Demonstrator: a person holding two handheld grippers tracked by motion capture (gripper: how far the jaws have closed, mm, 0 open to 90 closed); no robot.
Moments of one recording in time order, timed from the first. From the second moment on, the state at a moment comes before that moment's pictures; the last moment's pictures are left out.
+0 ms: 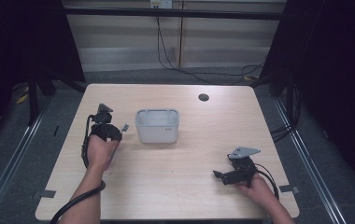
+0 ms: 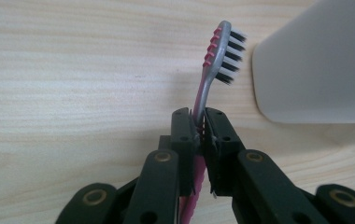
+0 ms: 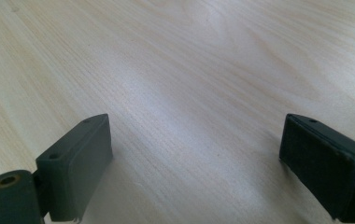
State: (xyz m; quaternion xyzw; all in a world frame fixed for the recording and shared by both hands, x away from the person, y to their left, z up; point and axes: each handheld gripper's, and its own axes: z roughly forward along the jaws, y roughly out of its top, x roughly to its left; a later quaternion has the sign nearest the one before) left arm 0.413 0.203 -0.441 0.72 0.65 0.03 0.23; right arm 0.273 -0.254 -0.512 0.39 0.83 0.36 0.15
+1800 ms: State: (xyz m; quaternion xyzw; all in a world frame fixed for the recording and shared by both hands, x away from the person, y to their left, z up) left arm 0.397 0.207 -0.386 0.68 0.60 0.09 0.41; right arm 0.272 -0.254 -0.512 0.39 0.83 0.36 0.15
